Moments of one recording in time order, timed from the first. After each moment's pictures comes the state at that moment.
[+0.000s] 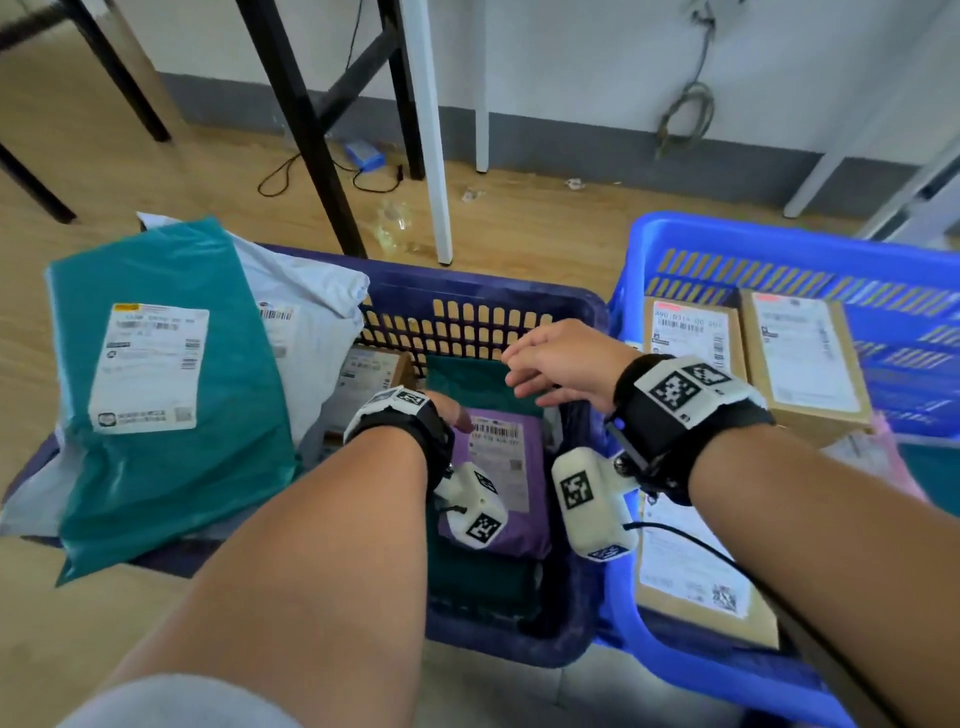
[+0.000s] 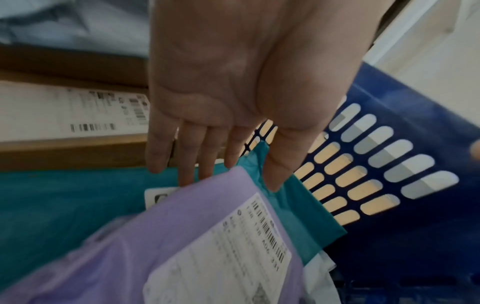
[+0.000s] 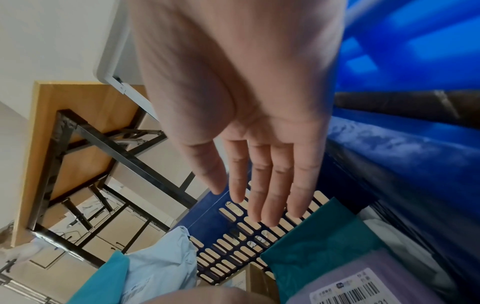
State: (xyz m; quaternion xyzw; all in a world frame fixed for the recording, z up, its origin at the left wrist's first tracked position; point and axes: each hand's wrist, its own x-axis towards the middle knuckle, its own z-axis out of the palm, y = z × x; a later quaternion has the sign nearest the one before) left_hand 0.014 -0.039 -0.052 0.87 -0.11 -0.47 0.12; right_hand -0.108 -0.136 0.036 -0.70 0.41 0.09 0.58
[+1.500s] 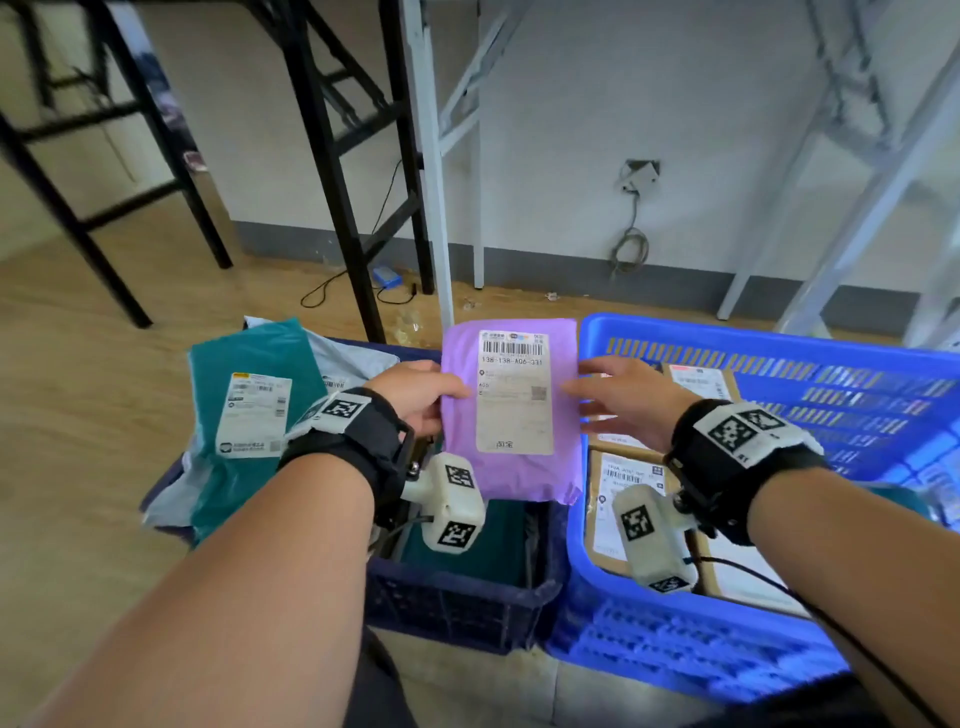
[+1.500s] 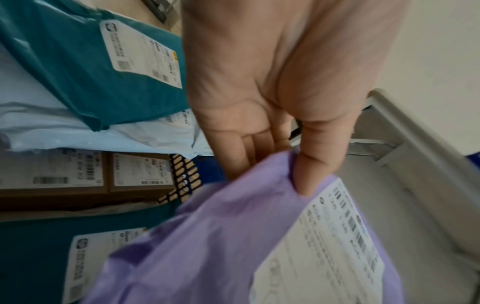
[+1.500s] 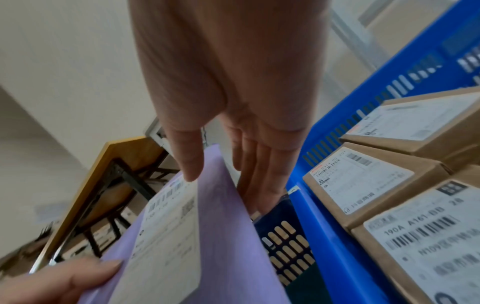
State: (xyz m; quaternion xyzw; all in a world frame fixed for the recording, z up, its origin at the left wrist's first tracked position) left_hand -0.037 0.038 0.125 0.71 -0.15 -0.45 0.52; right_hand -0.210 -0.106 0.125 -0.67 0.40 -0.09 0.62
